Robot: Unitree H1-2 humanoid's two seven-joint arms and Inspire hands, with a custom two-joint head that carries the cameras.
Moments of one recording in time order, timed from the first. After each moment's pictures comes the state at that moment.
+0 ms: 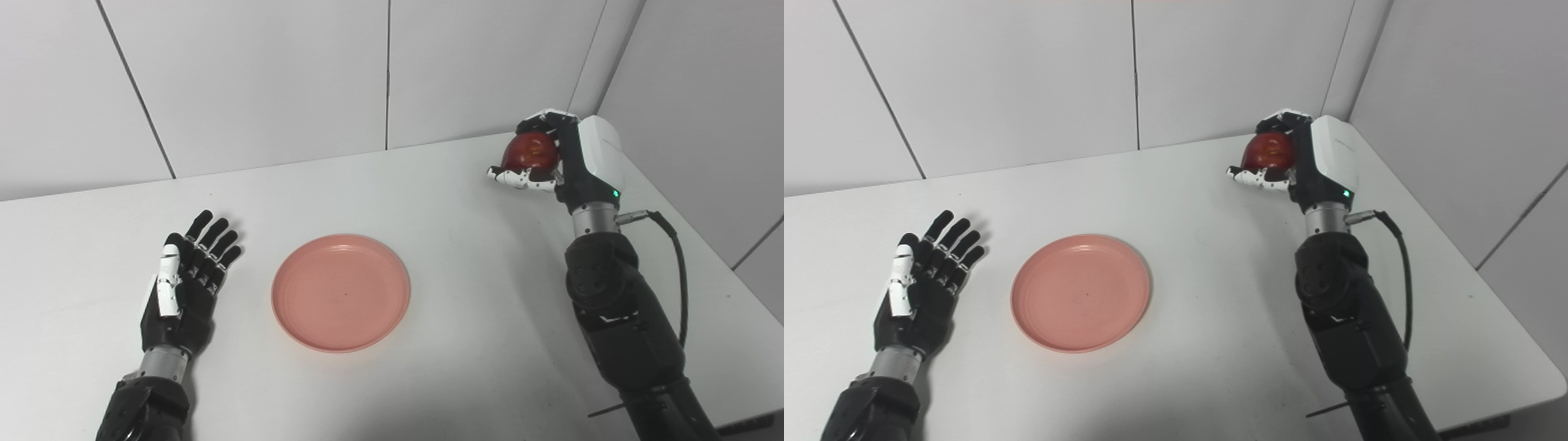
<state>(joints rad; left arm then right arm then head) -0.25 0.02 0.07 0.17 -0.38 0.14 -0.23 -0.30 -0.35 -0.01 -0.18 -0.61 0.31 -0.16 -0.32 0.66</state>
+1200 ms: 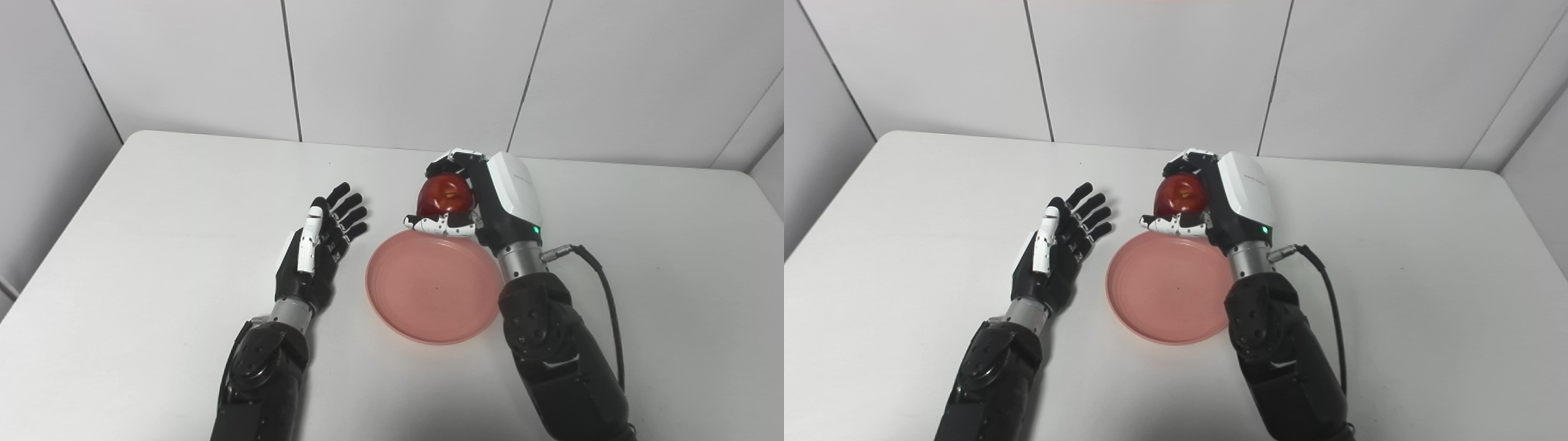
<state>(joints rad) -0.22 -0.08 0.03 0.11 -0.28 0.14 -0.11 -0.43 -0.07 0.36 -0.08 -0.69 0.26 -0.05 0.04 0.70</state>
